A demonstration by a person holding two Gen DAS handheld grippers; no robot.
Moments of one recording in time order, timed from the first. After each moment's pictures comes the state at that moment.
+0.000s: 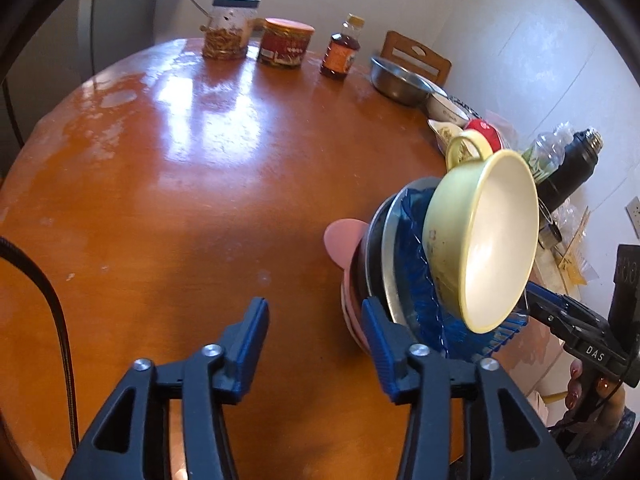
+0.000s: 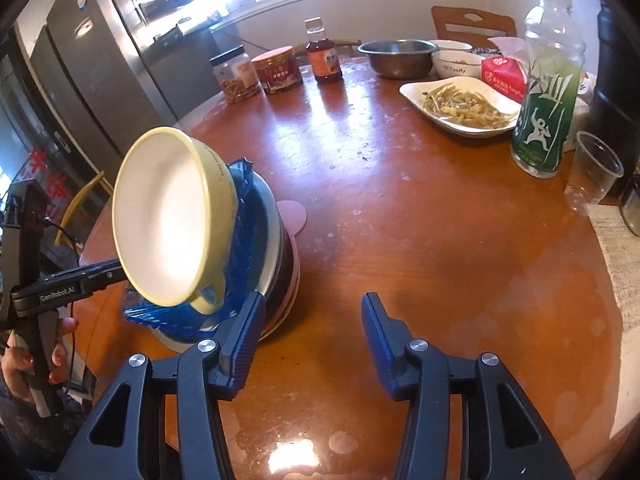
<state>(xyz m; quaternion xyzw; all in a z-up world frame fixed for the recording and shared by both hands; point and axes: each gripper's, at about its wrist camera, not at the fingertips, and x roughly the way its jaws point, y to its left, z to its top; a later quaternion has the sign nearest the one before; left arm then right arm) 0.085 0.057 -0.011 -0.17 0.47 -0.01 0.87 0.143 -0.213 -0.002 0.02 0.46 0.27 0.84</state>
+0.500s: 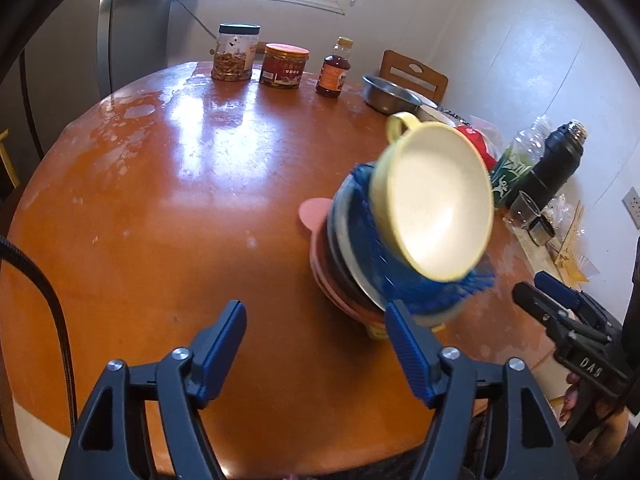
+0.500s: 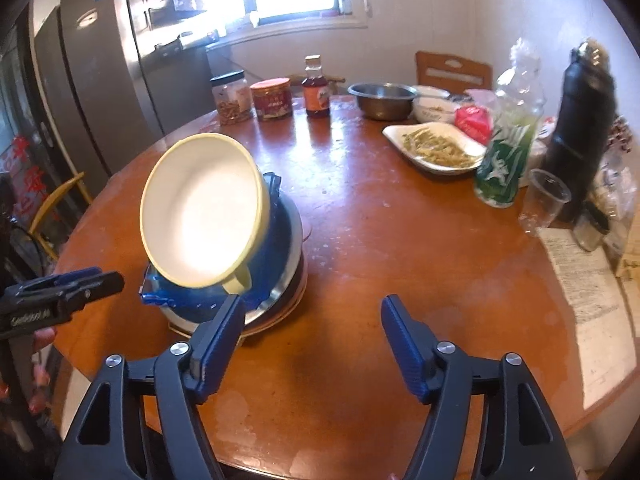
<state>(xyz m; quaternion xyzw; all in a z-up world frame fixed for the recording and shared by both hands) 0.029 0.017 0.006 -0.15 0.43 0.02 0.89 0.084 -0.200 0.023 -0.03 0.39 0.20 0.90</state>
